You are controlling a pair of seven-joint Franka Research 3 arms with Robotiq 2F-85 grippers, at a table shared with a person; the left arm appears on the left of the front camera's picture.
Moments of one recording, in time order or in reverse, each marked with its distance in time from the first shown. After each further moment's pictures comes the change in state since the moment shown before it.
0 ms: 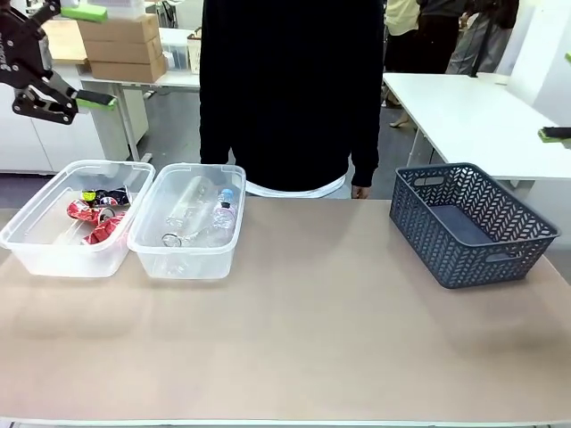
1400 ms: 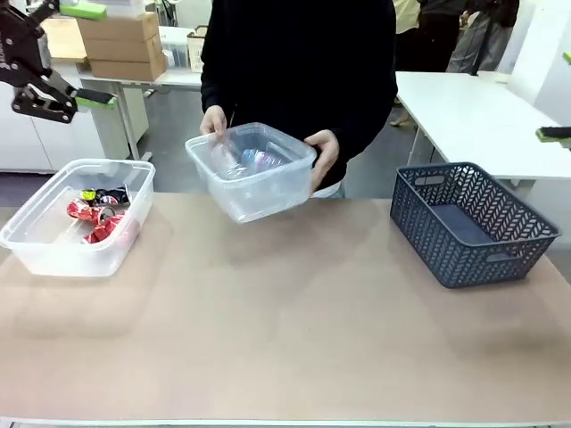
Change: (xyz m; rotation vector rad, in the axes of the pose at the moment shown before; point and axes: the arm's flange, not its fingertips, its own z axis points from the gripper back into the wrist) left arm 0.000 -0.001 0.000 0.001 0.001 -0.002; right arm 0.000 0.000 -0.004 -0.002 0.006 0.004
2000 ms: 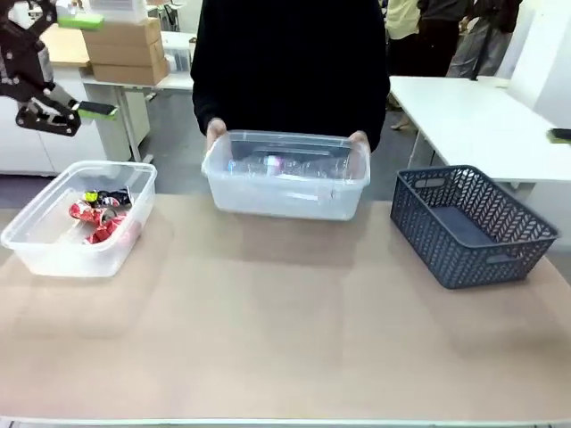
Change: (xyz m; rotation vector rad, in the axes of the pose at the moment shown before) left arm -0.011 0.018 0.005 -0.079 0.032 0.038; right arm -0.001 -0.010 0.021 0.023 -0.065 -0.010
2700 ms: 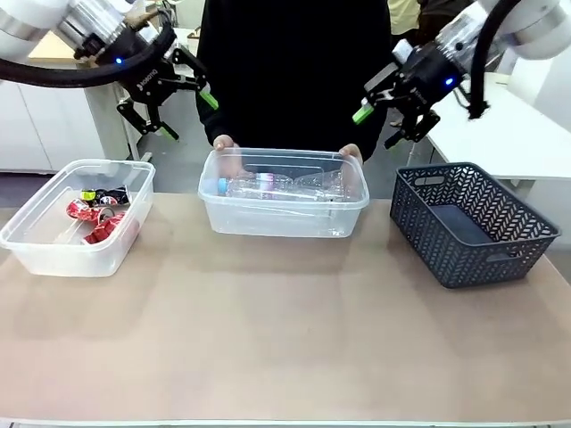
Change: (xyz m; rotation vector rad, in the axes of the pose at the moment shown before) left arm 0.158 0.017 -0.124 0.717 -0.009 0.057; right arm 0.177 0.001 -0.232 -0.604 0.241 0.138
